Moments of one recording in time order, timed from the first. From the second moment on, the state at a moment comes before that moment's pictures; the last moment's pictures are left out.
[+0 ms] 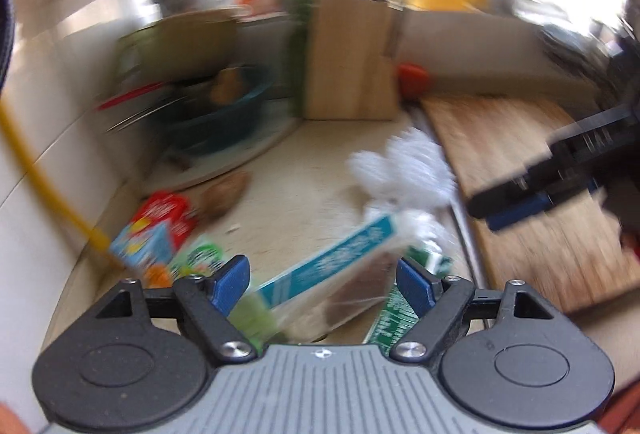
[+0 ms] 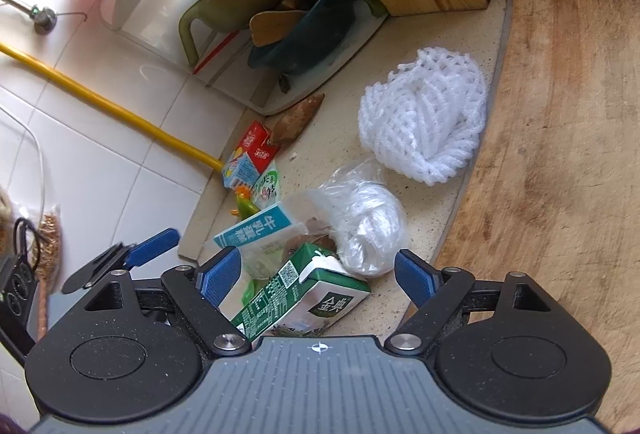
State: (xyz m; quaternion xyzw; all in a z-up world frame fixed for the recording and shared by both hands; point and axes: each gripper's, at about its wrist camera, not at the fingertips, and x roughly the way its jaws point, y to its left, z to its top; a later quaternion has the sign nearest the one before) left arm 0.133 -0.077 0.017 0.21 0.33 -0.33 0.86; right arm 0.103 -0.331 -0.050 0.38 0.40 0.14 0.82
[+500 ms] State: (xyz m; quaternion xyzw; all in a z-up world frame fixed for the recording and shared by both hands) left arm 0.190 -0.108 -0.017 0.26 0.43 -0.42 0.76; right arm 0.068 -0.346 -0.042 0.41 0.36 0.11 0.83
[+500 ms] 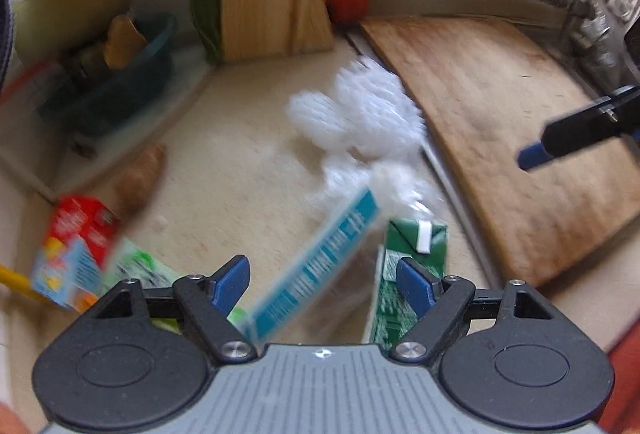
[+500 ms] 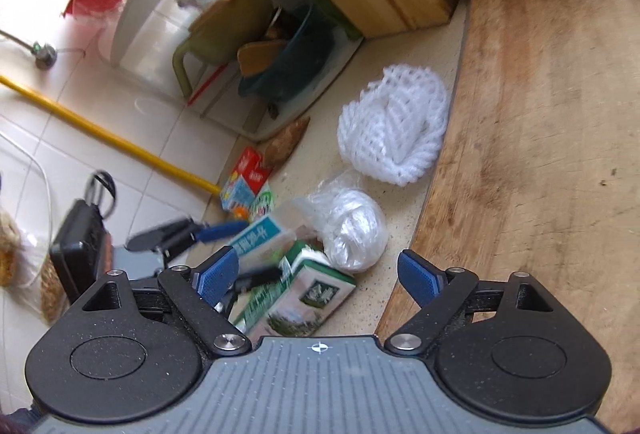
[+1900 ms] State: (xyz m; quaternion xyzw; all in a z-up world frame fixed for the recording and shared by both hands) left arm 0.245 -0.038 -0.022 0.04 0.53 -0.50 0.69; right arm 0.115 -0.322 -0.040 0.38 0.38 0.09 0.84
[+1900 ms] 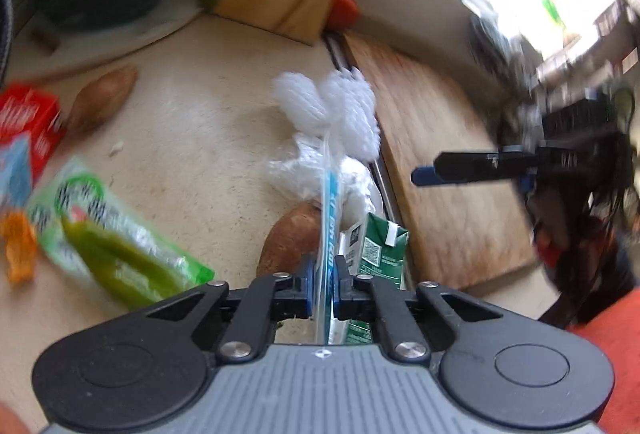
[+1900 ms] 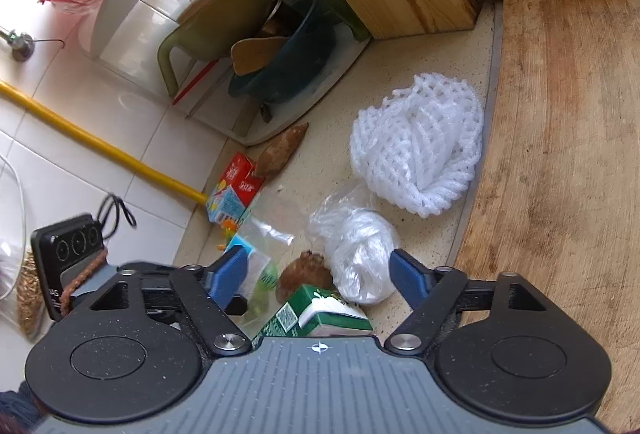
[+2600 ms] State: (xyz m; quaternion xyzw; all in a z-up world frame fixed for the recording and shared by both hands) left arm 0.214 0.051 -0.019 -0.12 0.47 -0.40 0.77; right arm 0.202 -0.175 -0.022 -0.11 0.48 0.32 0.81
